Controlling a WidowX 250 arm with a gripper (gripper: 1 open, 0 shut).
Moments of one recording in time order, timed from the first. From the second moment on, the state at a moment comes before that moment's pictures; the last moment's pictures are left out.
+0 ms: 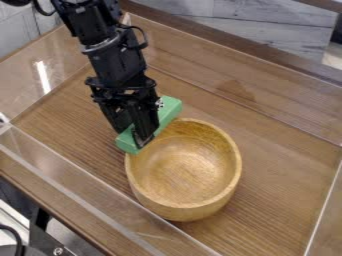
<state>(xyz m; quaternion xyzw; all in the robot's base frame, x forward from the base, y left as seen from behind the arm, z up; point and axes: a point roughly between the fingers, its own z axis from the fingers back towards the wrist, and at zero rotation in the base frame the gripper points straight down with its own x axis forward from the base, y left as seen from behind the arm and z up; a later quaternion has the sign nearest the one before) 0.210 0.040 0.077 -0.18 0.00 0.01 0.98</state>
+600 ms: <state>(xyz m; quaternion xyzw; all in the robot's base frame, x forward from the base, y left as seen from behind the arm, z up) 0.209 0.041 0.077 -0.18 0.00 0.01 0.98</state>
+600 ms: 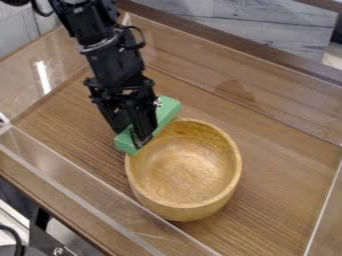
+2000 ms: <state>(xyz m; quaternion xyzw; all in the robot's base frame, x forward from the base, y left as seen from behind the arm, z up) 0.211 0.046 0.079 -0.20 0.01 0.00 0.98</state>
